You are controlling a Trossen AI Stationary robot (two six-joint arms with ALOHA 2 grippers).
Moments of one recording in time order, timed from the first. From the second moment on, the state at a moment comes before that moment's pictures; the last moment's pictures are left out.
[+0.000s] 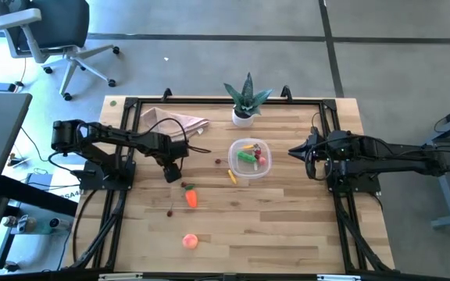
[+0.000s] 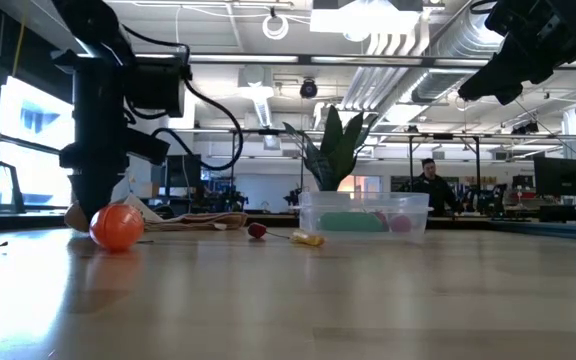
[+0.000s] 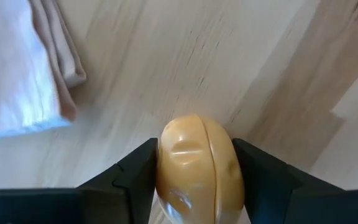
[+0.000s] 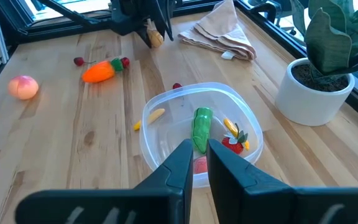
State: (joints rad) left arm 0.30 1.44 0.67 -0.74 -0.10 -0.28; right arm -0.09 0.47 0.47 -0.45 0.08 0.12
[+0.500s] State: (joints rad) left arm 0.30 1.44 0.95 -0.75 0.00 -0.21; right arm -0.09 0.47 0.47 -0.45 0.08 0.12
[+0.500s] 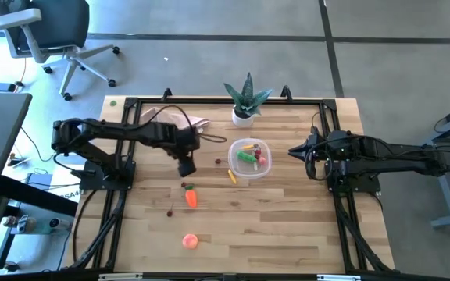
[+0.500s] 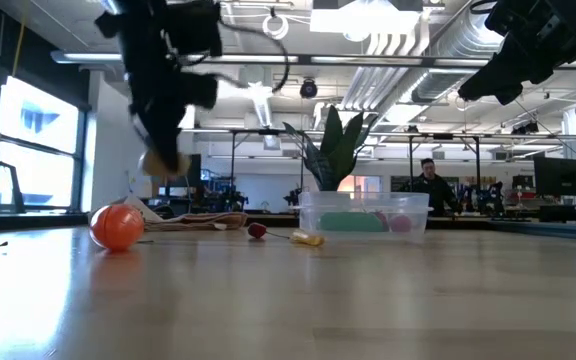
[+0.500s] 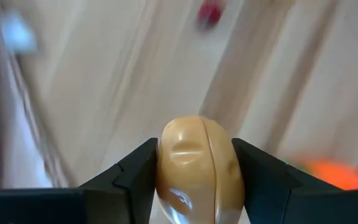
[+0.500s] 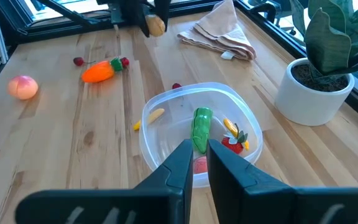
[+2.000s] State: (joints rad) left arm 0.23 2.07 1.57 -0.44 0.14 0.08; right arm -0.08 0.47 0.47 -0.45 0.09 0.12
